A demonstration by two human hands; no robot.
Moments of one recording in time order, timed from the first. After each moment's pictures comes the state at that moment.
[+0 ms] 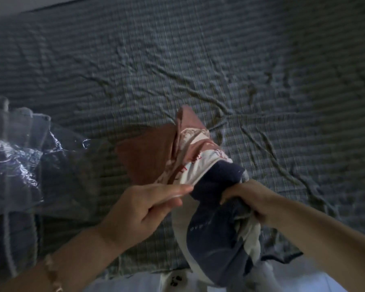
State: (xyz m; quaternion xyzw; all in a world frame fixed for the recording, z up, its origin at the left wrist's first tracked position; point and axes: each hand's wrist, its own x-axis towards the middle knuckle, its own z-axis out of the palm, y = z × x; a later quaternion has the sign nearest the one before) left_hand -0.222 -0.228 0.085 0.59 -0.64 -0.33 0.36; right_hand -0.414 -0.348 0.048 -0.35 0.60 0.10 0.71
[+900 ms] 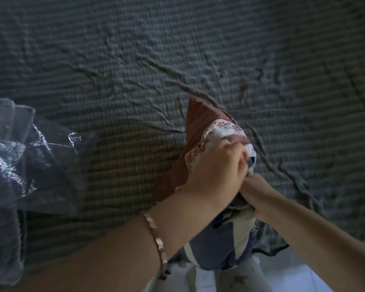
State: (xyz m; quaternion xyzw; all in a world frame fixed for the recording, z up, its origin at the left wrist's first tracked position) left_hand -0.330 -0.323 0.080 0.71 -0.58 -0.31 0.27; right_hand -0.433 -0.352 0.042 -0.38 0.66 0.04 0.65
